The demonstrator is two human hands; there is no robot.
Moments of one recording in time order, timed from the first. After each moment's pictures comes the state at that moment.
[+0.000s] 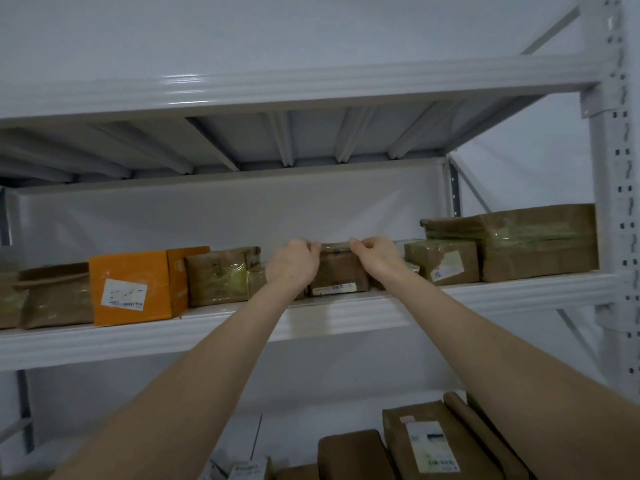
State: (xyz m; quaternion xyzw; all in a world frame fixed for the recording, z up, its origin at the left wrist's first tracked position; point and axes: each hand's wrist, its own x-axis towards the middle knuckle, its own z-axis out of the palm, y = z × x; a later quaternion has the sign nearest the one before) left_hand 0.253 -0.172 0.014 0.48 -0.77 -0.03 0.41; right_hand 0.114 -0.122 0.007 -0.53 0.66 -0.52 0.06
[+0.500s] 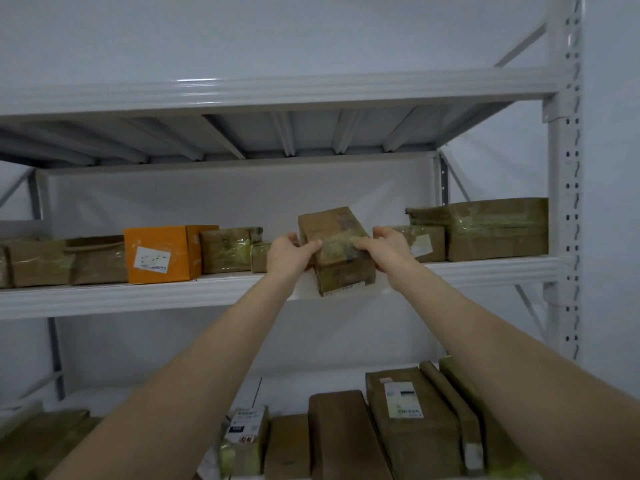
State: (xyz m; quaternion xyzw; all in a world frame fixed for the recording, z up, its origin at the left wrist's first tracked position) left_hand 0.271 -0.086 -0.013 0.39 -0.63 -0.38 0.55; right_hand 0.120 -0.035 -0.012 -0.45 0.59 -0.64 0.18
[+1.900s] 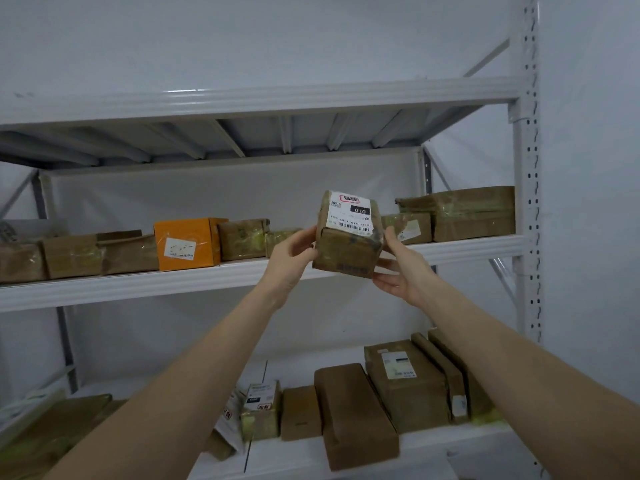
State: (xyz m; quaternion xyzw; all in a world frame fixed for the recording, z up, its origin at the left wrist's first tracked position) left_hand 0.338 -0.017 -0.043 0.22 -0.73 -0.39 0.51; right_hand 0.153 0.052 -0.057 -0.36 0.51 -0.70 0.35
